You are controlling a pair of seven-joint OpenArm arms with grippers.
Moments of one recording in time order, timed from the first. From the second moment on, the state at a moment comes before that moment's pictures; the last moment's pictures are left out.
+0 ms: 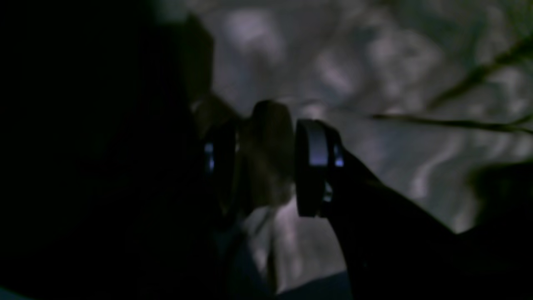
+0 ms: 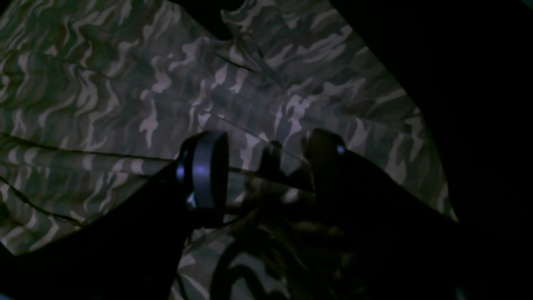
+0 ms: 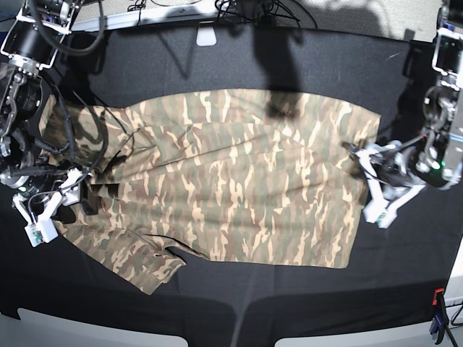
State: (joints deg) left arm -10.8 -29.6 15.4 87.3 -35.5 -16.1 55.5; right arm 6.7 23.8 22.9 98.6 33.3 41.4 -63.0
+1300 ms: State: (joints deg) left arm -6.5 -24.3 15.3 86.9 -23.5 -10.0 50.6; right arm 6.7 23.8 22.9 98.6 33.3 41.4 -63.7
